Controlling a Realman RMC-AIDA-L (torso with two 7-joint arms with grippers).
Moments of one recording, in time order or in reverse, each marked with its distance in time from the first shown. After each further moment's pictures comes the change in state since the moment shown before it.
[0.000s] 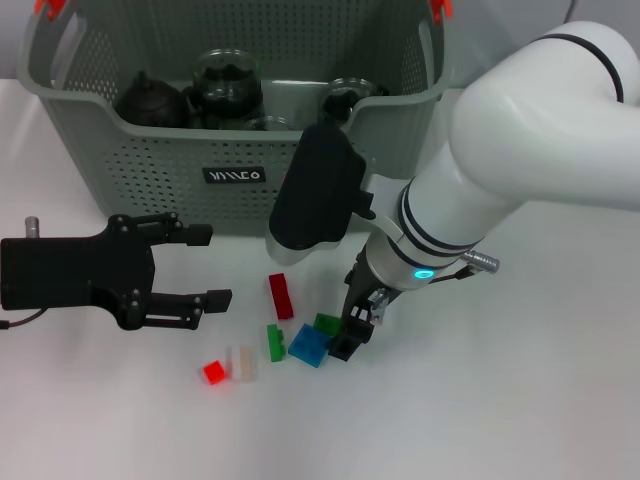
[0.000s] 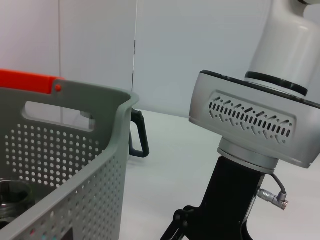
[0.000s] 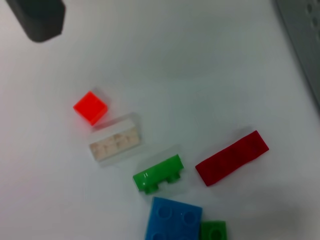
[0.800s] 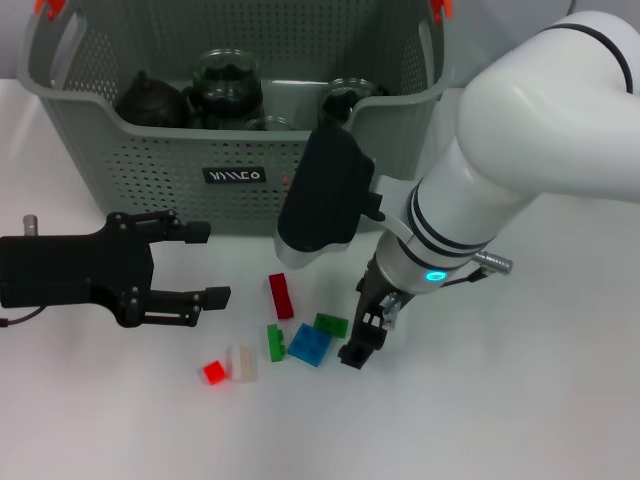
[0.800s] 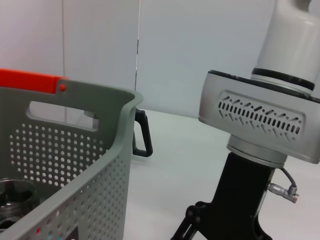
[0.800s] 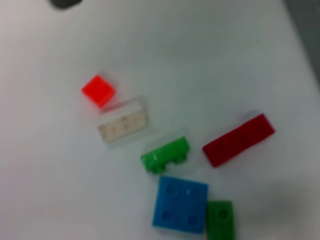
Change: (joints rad) left arm 0.000 0.002 0.000 0.000 -0.002 -0.007 0.000; right arm -0.006 -0.011 0.007 -0.025 0.000 -0.061 0.000
